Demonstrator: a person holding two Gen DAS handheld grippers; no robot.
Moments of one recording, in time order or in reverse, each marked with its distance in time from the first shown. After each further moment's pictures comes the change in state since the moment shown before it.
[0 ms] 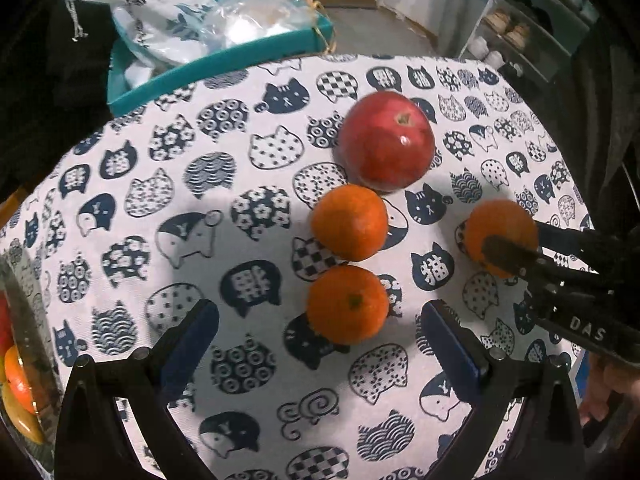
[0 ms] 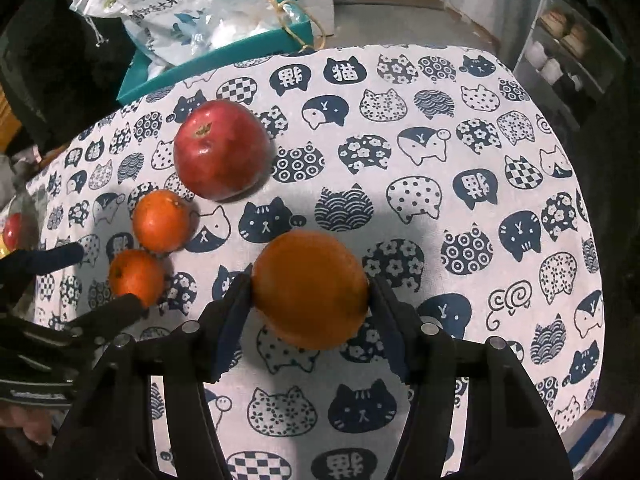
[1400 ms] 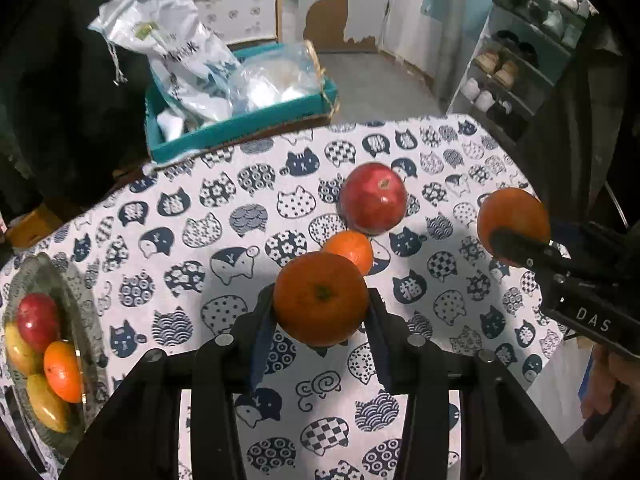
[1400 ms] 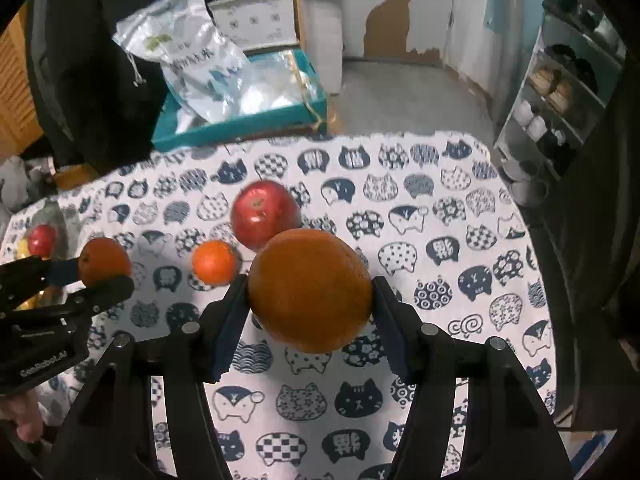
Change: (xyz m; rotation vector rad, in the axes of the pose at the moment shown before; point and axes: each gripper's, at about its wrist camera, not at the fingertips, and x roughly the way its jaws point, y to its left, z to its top) left arm -0.086 0.011 -0.012 -0.006 -0.177 0.020; right arm -0.079 0.031 0.004 -0.065 -0.196 -0.034
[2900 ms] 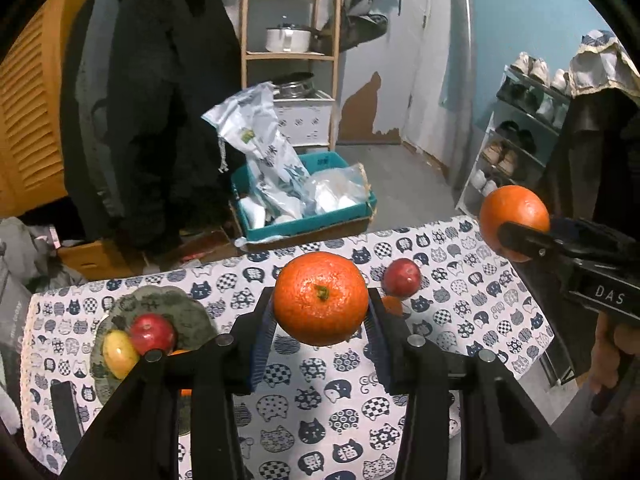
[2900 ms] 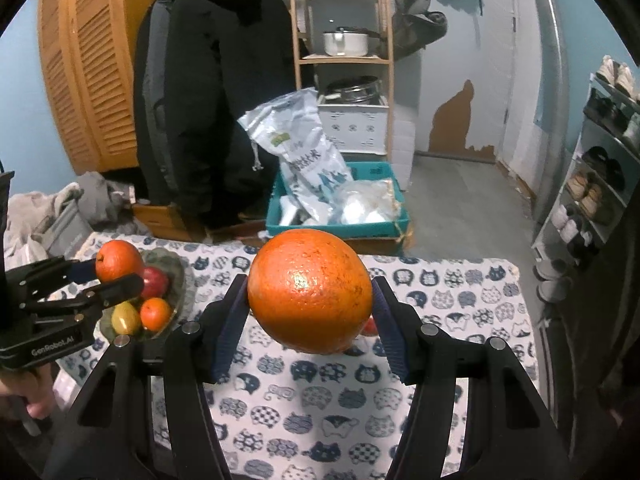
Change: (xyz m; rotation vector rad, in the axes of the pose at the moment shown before) left arm -0.177 0.069 -0.024 -0.071 -0.313 0.071; right arm -0.137 0.095 0.036 -0.170 -0.270 0.181
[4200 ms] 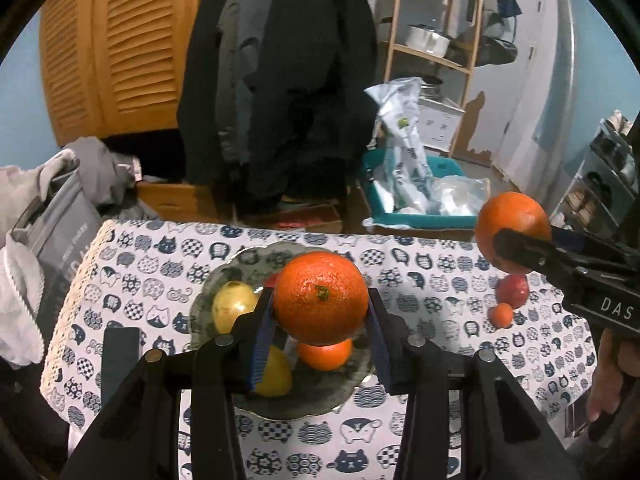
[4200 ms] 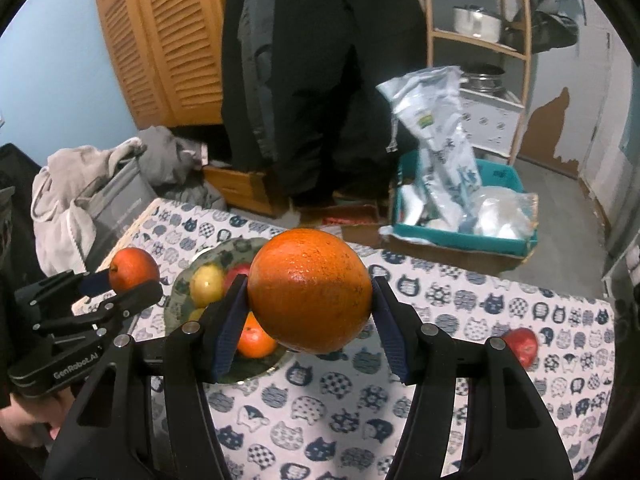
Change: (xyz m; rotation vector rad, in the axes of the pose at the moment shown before) left arm -0.011 0.162 -0.045 -0.253 0.030 0.229; right arm 0.105 0.168 0.027 -0.140 0.120 0.222
